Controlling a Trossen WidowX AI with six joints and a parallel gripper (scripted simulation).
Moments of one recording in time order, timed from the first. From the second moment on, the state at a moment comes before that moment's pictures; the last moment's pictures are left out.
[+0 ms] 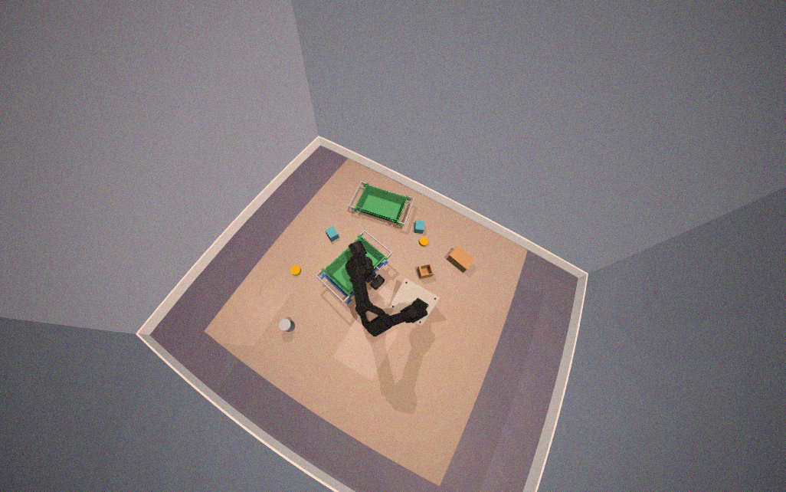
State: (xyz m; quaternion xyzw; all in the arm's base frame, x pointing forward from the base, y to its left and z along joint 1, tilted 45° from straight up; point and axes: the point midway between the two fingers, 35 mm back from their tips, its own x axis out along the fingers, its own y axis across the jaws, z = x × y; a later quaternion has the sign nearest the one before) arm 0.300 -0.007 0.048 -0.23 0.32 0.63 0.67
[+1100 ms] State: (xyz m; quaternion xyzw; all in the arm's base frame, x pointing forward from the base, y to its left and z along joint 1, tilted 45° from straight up) arm 0.300 -0.006 0.048 -0.23 0.32 0.63 0.67
